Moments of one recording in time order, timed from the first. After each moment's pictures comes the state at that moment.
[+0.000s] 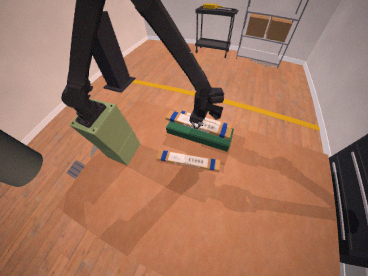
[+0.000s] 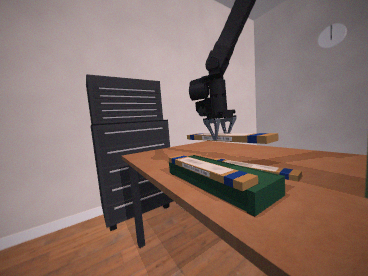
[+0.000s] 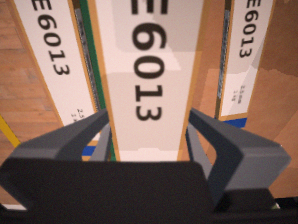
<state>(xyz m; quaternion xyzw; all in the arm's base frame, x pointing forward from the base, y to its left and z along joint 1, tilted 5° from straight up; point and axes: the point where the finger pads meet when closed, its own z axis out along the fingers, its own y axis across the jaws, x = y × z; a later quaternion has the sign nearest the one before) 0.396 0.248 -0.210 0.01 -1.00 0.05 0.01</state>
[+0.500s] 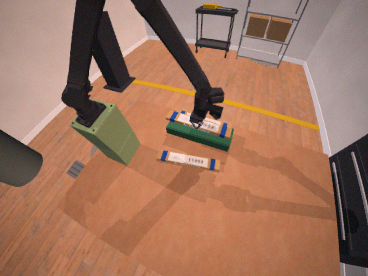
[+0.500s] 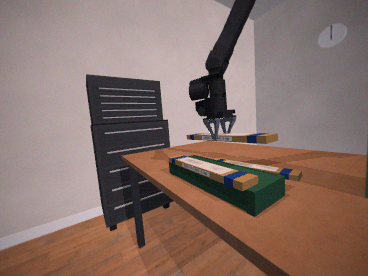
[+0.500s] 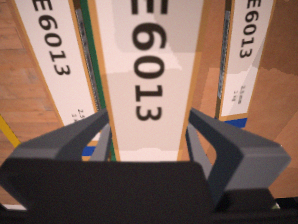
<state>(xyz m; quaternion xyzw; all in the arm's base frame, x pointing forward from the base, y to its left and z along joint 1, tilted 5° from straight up) 0.396 0.248 -0.210 0.01 -1.00 0.05 0.01</state>
